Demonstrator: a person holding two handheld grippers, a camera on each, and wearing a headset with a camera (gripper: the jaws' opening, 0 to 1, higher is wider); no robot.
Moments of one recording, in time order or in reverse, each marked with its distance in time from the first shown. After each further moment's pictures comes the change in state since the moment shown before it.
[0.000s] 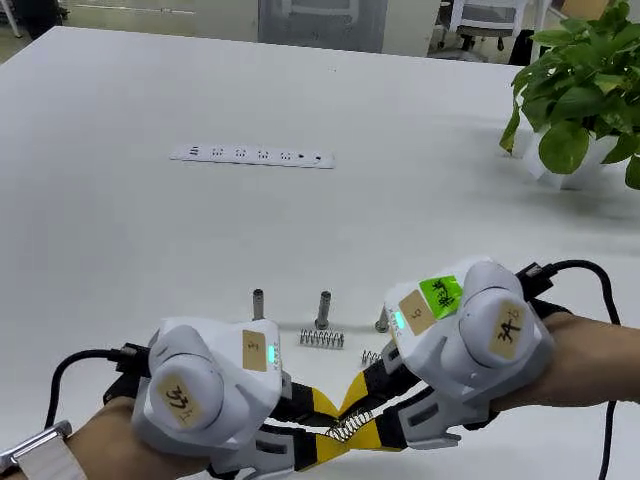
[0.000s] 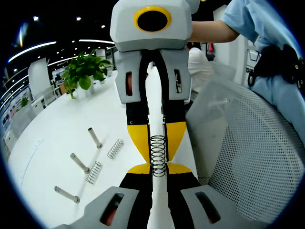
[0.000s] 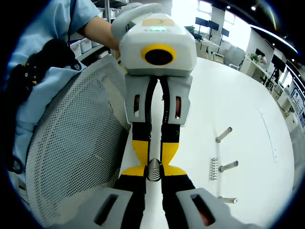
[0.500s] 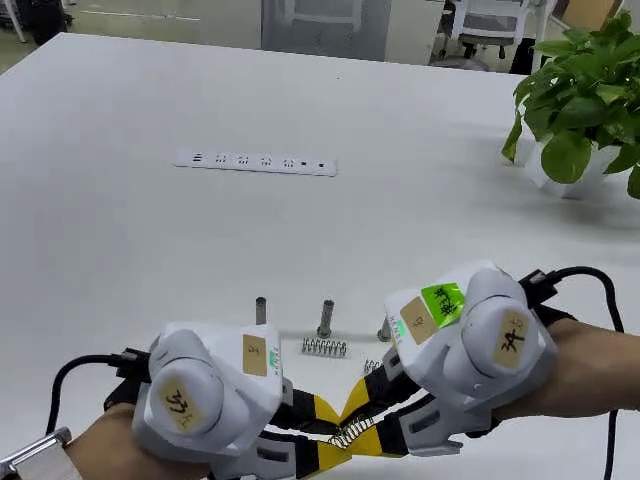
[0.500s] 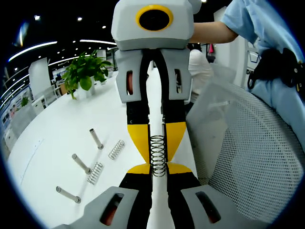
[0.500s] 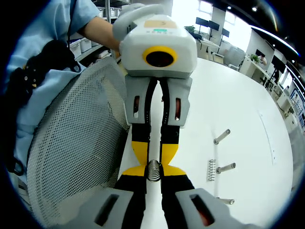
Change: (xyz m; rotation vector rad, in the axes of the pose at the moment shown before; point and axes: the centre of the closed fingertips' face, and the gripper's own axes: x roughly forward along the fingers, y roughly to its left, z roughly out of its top) left arm -0.003 0.002 0.002 -0.008 -0.012 0.000; right arm -0.003 -0.003 0.004 -0.002 0.003 -0.007
